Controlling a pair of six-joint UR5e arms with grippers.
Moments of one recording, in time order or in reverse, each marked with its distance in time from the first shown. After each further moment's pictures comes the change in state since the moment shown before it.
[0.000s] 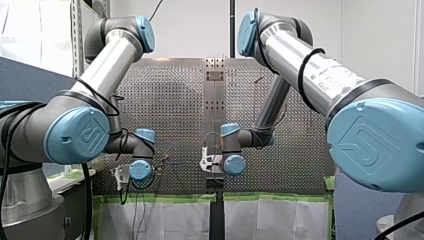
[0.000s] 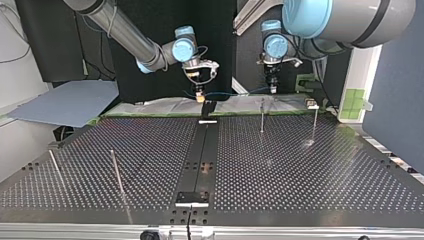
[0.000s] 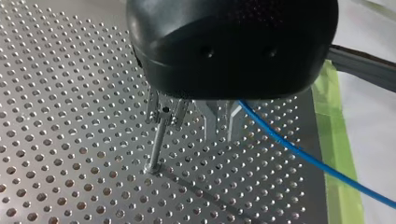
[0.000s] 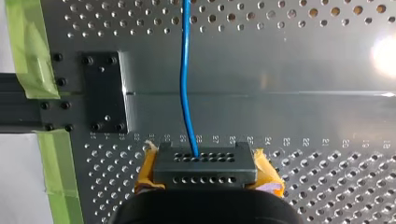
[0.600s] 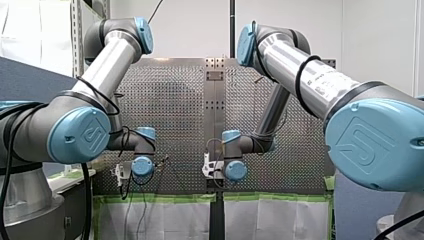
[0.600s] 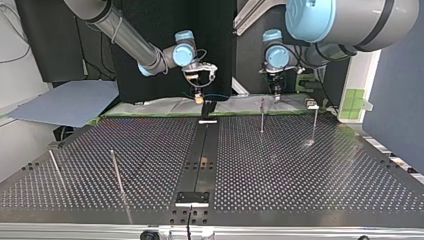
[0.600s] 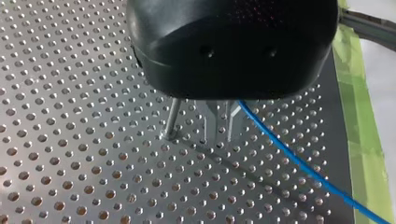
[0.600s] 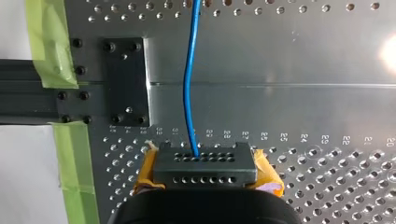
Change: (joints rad) left arm 0.033 -0.004 0.078 -0.071 -0.022 -0.001; right arm -0.017 0.067 -0.060 0.017 -0.008 -0.008
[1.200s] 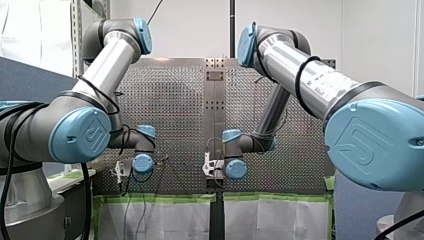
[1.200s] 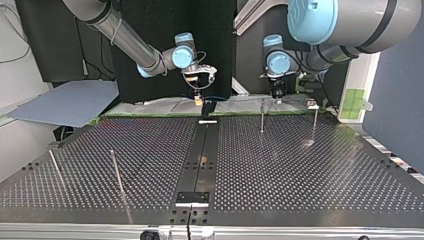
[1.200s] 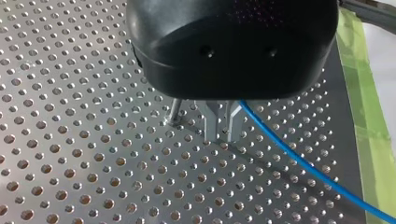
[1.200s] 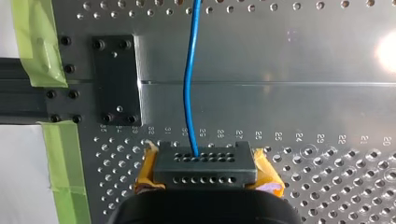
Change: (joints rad) left arm 0.014 -0.001 0.047 -0.051 0.002 0.031; right arm -0.010 0.005 -0.014 -0.001 -0.005 -0.006
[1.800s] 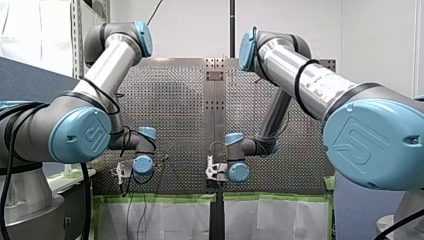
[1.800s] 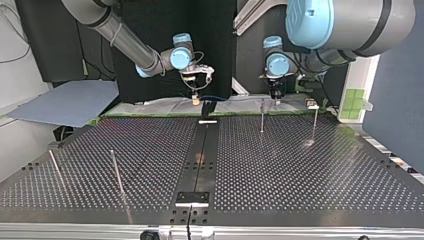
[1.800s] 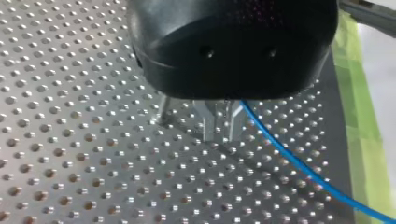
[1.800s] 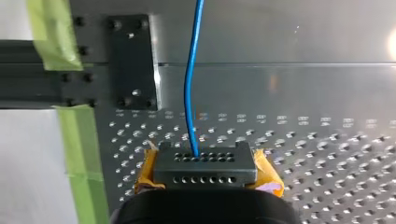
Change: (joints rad) left arm 0.001 -0.033 0.025 -0.015 0.014 0.004; right arm -0.020 0.031 -0.006 0.010 -0.004 0.003
